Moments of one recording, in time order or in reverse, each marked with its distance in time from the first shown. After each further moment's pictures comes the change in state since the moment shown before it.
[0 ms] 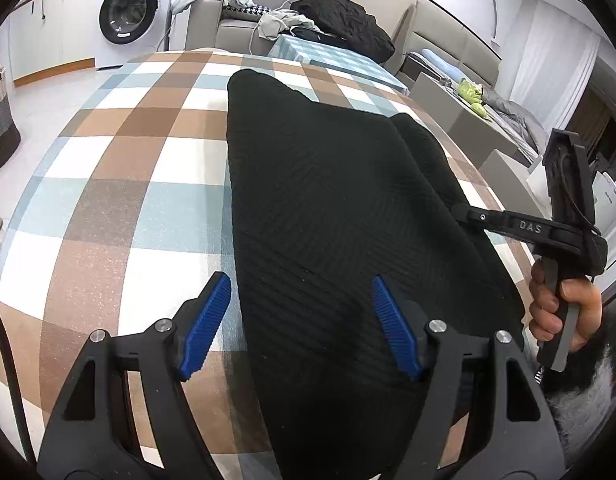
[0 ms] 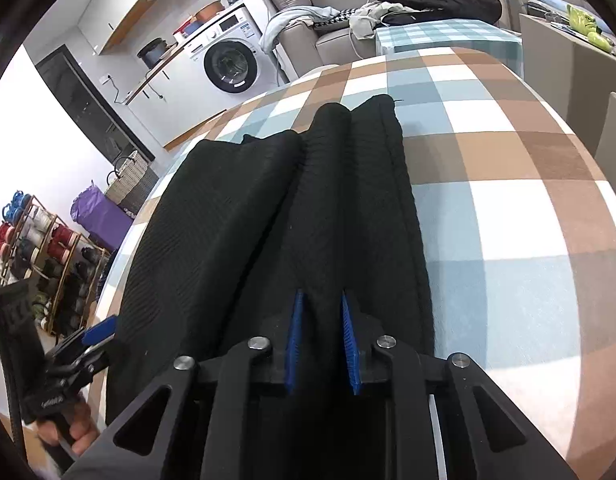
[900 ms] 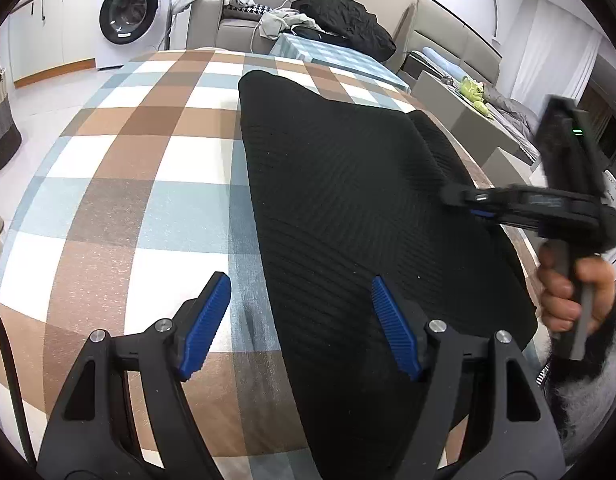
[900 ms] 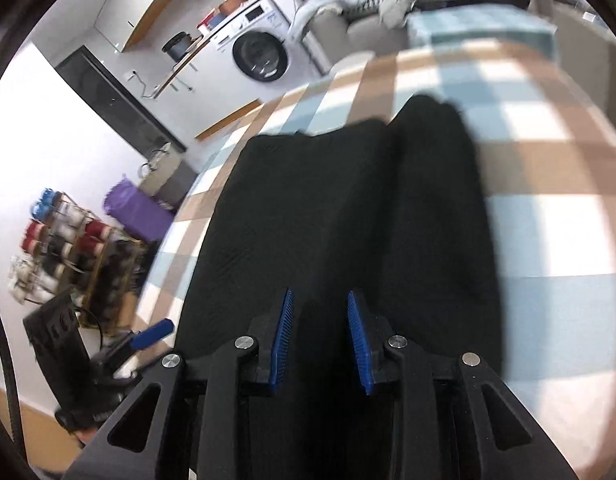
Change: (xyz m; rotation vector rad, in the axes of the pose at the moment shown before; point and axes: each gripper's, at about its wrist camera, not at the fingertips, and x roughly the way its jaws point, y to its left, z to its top) left arm 0.004 0.006 0.002 0.002 0.007 0.008; right arm -0.007 0.034 0.008 0.002 0.079 0.146
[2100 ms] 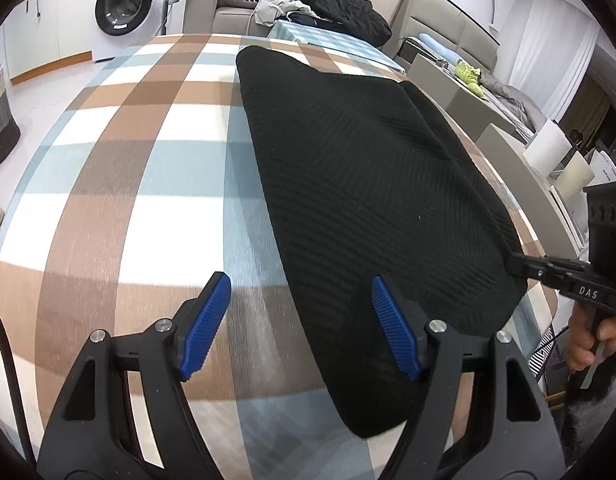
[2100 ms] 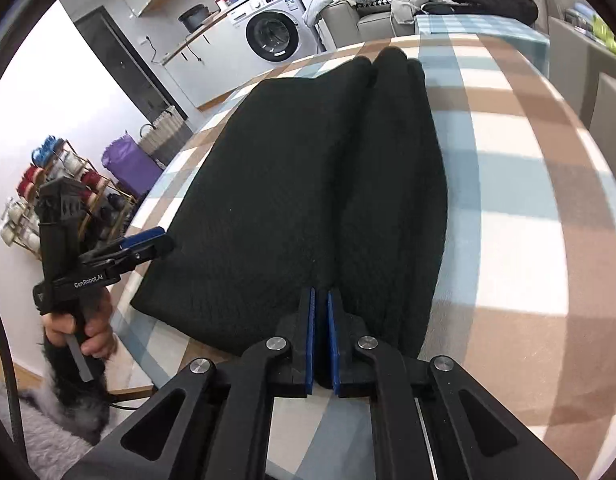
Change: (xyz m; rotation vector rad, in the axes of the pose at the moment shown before) left arm -0.012 -0.005 -0.033 0.016 0.053 -0.007; right arm -0.068 -0.006 -0.116 -0.113 0.012 -0.061
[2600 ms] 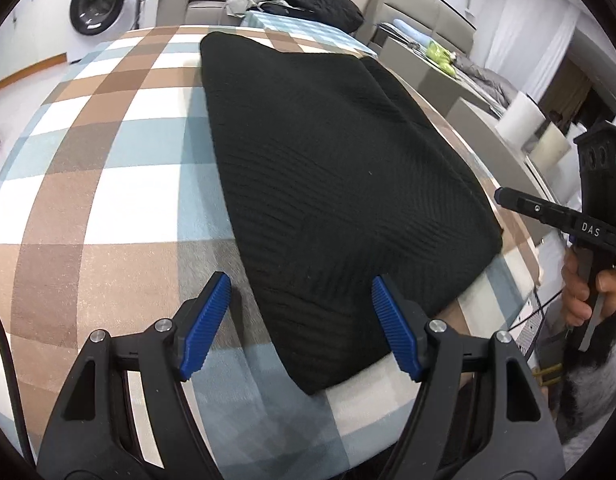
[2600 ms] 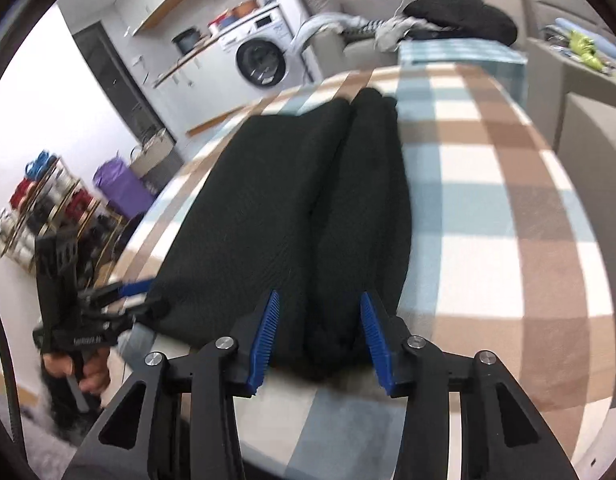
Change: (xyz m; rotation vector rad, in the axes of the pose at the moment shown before) left arm -0.003 -0.019 -0.022 0.049 0.035 -0.072; right arm -0.032 -0.002 0.005 0.006 -0.109 -0.067
